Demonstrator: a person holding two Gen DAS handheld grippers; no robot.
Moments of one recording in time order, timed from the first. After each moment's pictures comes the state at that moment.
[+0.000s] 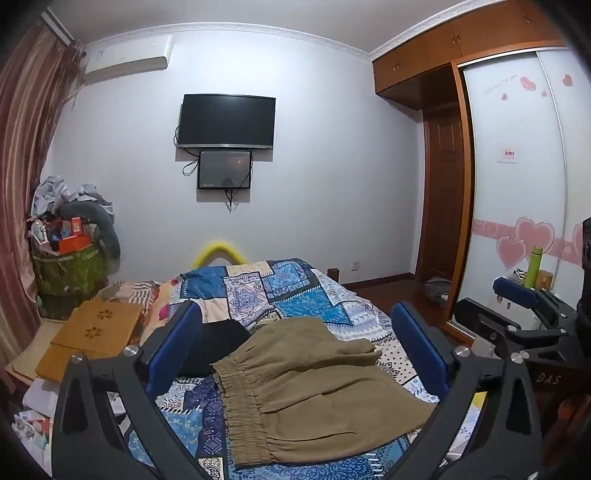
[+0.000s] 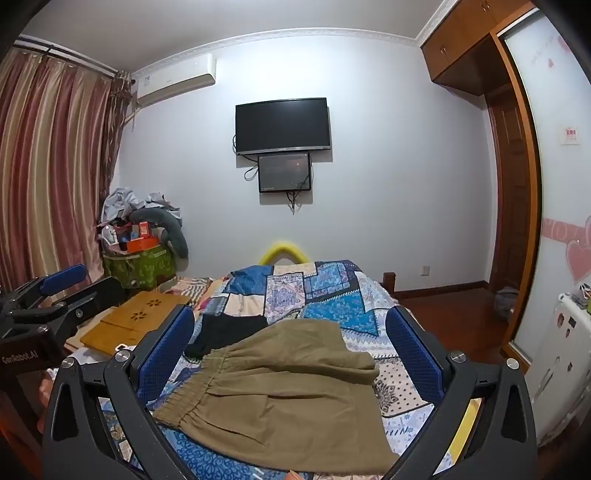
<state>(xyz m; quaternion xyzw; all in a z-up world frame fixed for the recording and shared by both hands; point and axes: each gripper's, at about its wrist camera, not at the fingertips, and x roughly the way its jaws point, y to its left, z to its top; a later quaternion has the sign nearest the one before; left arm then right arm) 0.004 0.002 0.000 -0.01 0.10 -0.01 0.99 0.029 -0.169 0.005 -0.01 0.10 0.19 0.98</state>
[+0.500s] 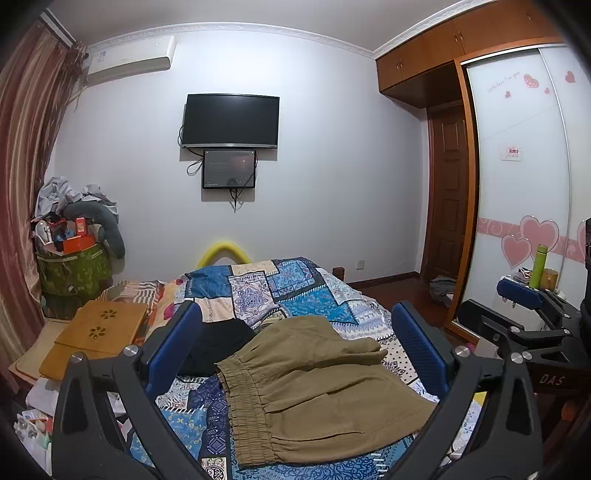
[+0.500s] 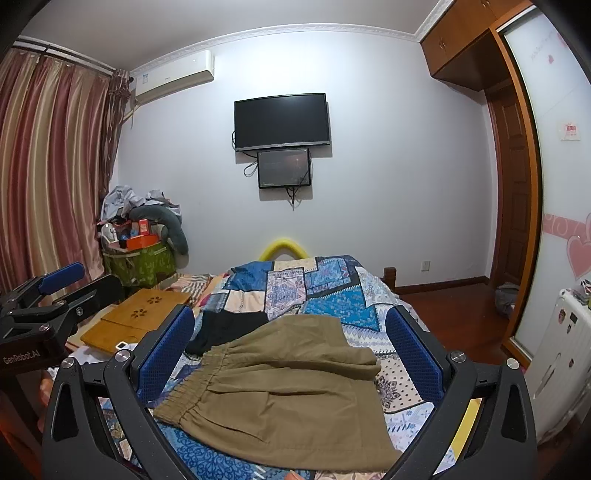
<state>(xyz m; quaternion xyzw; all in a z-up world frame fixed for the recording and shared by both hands) 0.005 0.002 -0.003 -0.01 0.10 0.00 0.99 0.030 -0.172 -0.004 0.00 0.11 0.19 0.97</state>
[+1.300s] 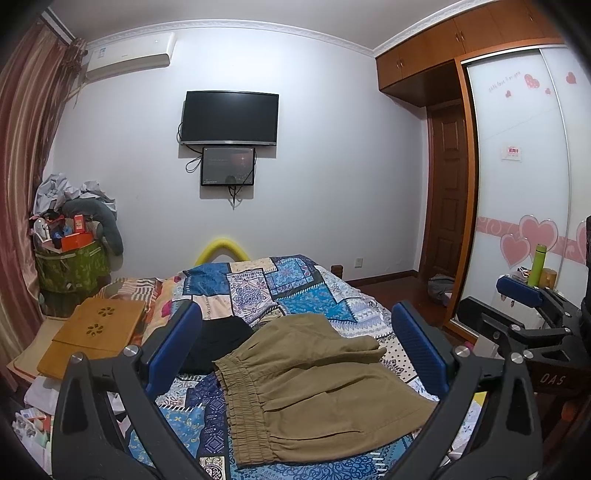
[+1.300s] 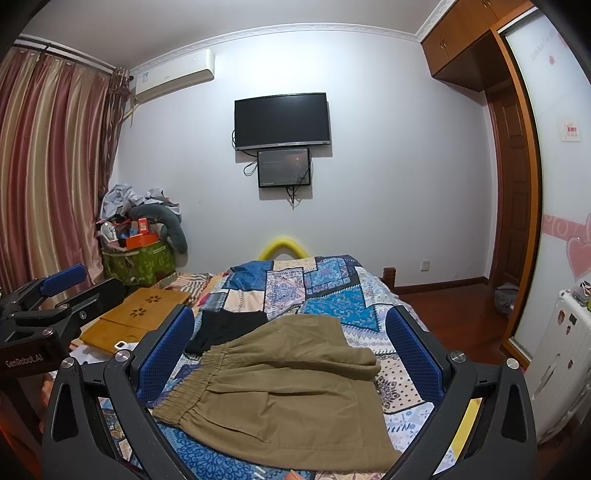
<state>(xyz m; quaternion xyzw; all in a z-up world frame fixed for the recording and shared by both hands) 0.007 0.005 -0.005 -0.02 0.10 0.00 0.99 0.031 -0.170 -0.002 0.00 0.12 0.19 0.97</state>
